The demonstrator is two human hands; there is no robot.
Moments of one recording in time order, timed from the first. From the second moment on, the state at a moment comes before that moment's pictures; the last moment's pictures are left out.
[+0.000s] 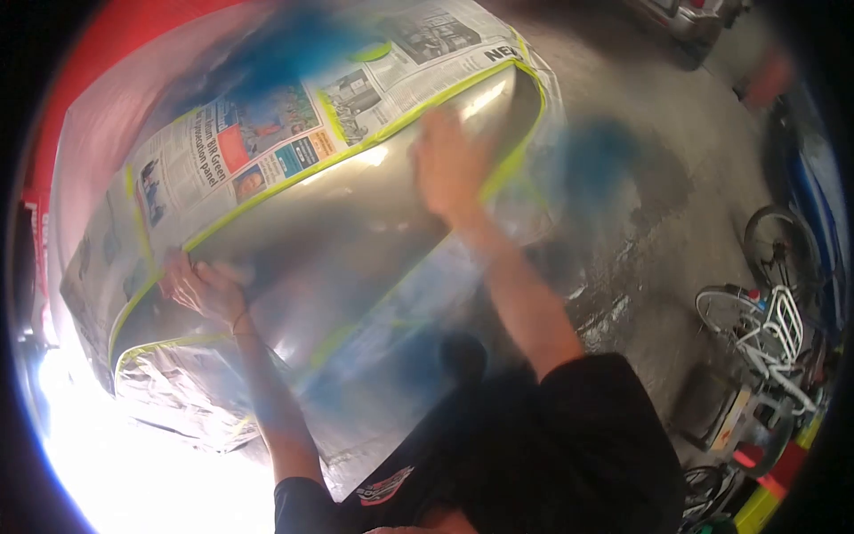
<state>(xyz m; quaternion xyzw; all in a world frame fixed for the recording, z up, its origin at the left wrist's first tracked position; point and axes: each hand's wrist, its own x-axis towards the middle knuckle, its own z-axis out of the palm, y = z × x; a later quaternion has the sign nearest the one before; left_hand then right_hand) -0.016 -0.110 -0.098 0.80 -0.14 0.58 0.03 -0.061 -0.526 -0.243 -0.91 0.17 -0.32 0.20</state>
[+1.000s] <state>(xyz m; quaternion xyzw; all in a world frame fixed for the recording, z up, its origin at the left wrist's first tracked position) 0.005 -0.127 -0.161 0.72 0.09 0.68 -0.07 -0.112 -0.702 -0.243 -0.95 -0.15 -0.22 0.17</state>
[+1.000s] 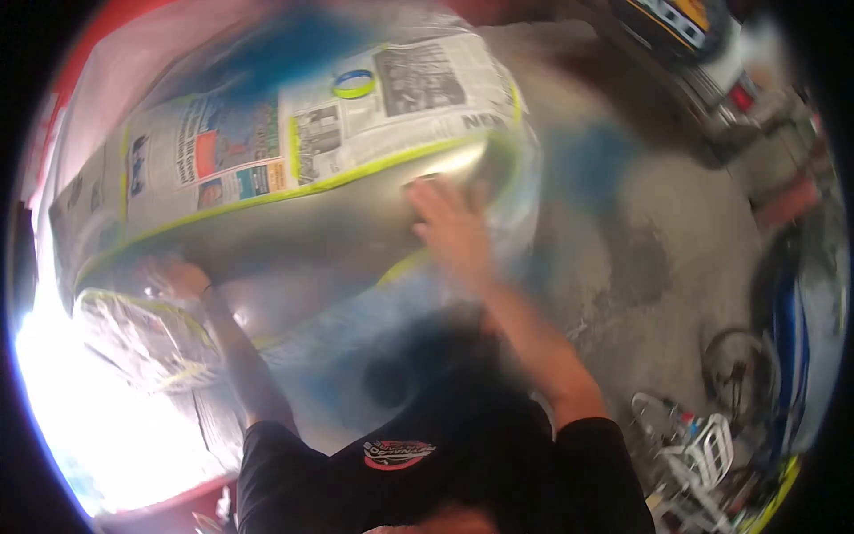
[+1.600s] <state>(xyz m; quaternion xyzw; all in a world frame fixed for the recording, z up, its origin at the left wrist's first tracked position) 0.099 -0.426 -0.066 0.77 -0.15 0.60 0.13 -0.092 -0.825 -0.195 -0.91 -0.28 -0.05 0.31</state>
